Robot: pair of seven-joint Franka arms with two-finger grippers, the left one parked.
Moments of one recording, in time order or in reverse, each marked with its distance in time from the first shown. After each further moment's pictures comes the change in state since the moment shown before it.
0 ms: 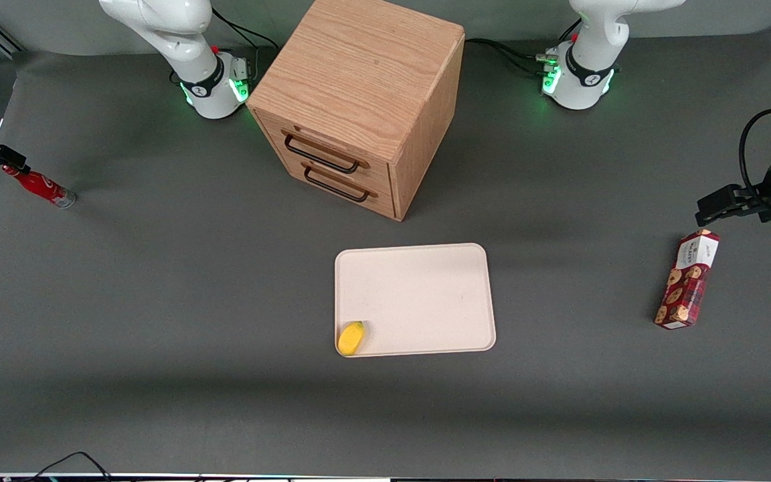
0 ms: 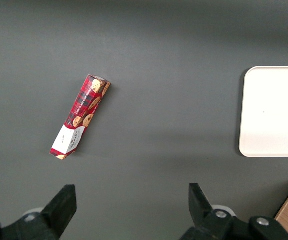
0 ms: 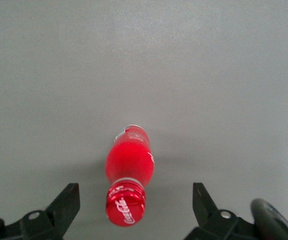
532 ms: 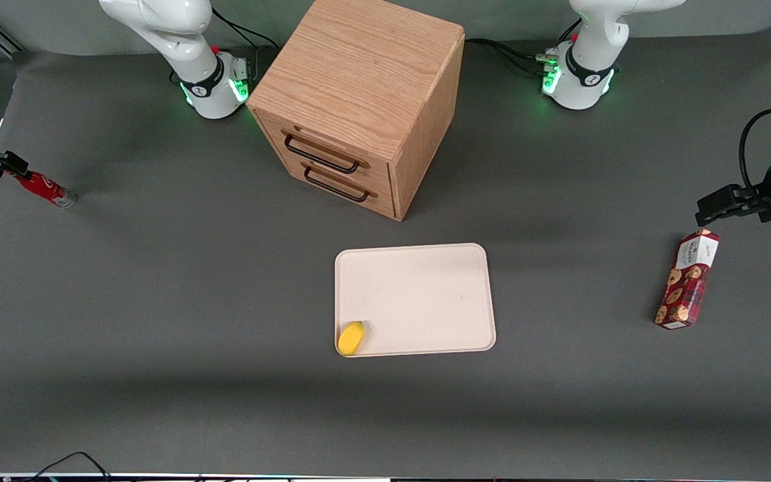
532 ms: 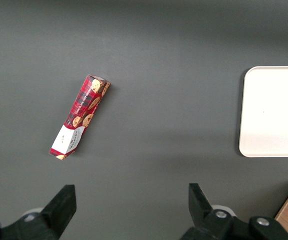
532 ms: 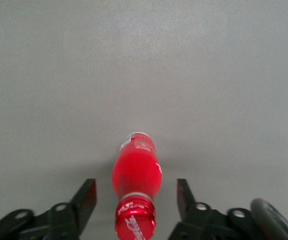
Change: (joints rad) arm 0.000 0.019 0.015 -0.002 0.037 0.020 -0.002
